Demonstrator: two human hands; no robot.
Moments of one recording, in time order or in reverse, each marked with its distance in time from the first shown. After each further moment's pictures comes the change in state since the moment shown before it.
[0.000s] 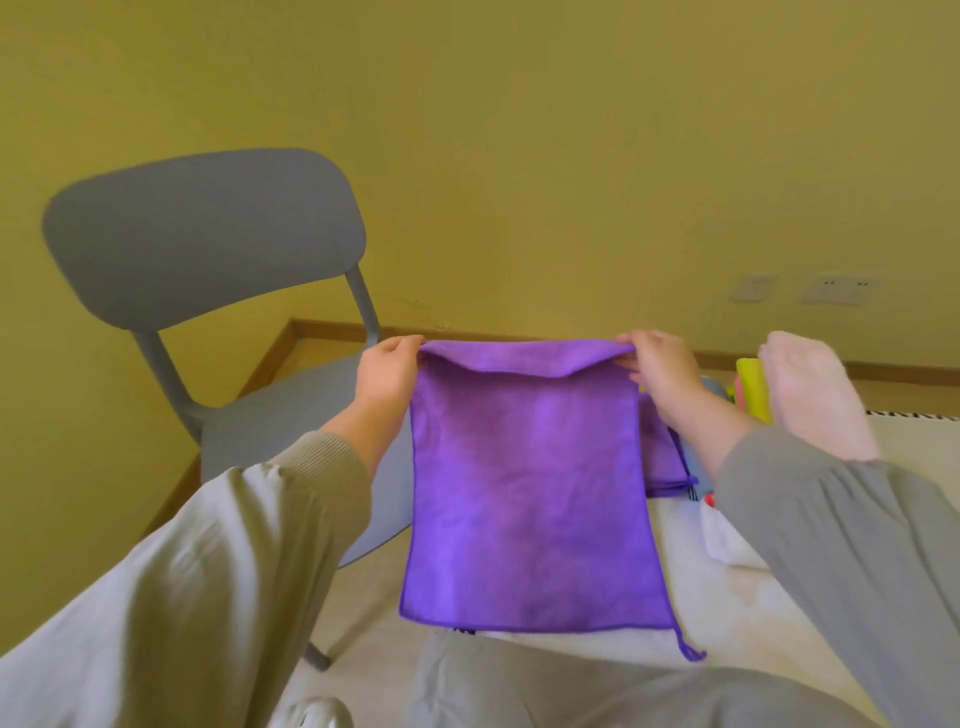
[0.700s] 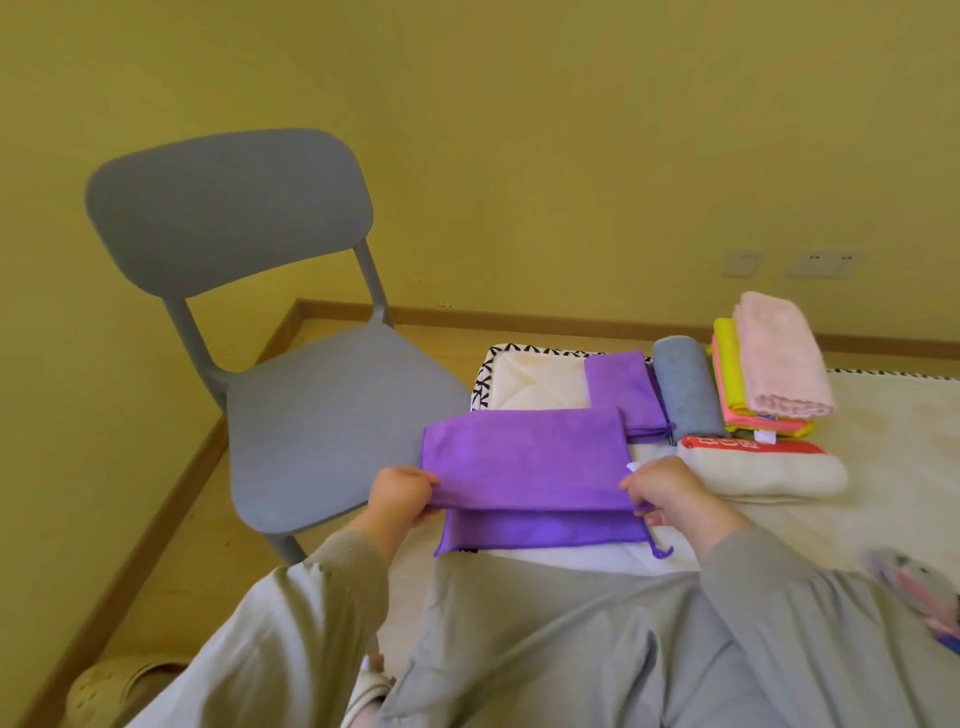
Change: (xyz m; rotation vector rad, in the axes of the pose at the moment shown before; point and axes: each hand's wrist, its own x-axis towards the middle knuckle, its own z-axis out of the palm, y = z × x) left_hand -0.117 -0.114 -0.037 0.293 -0.117 -0.424; right_hand -0.122 0.111 -0.024 -0.415 -0.244 0.543
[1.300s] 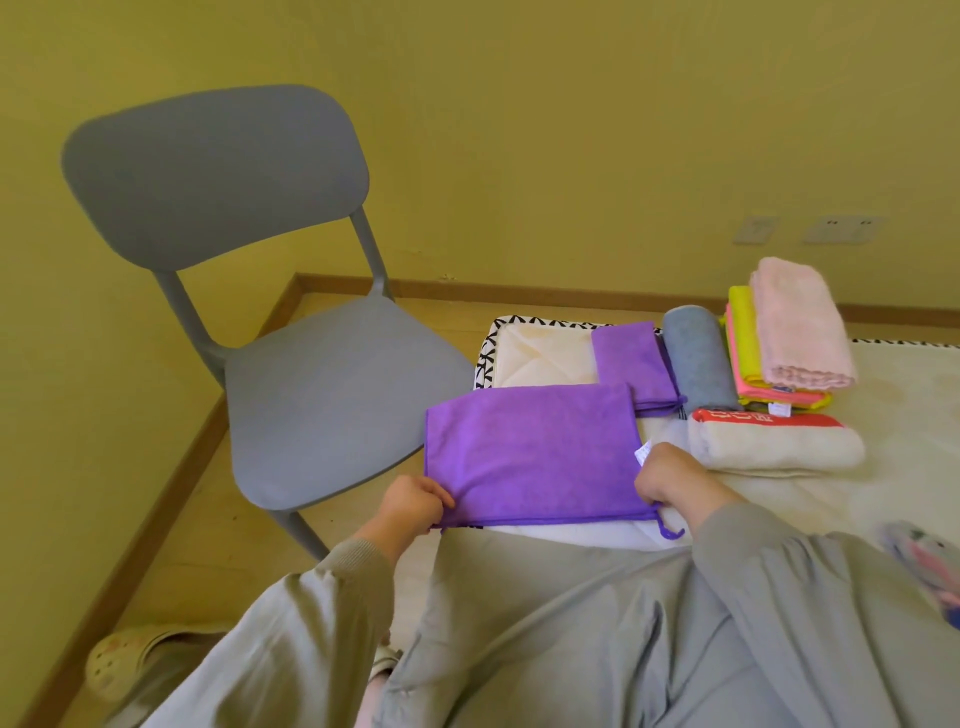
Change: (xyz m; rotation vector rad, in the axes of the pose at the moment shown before) left_hand 0.001 -0.038 0.004 0.360 -0.102 0.094; right_hand -0.002 0.002 0.008 -0.802 0.061 -0.061
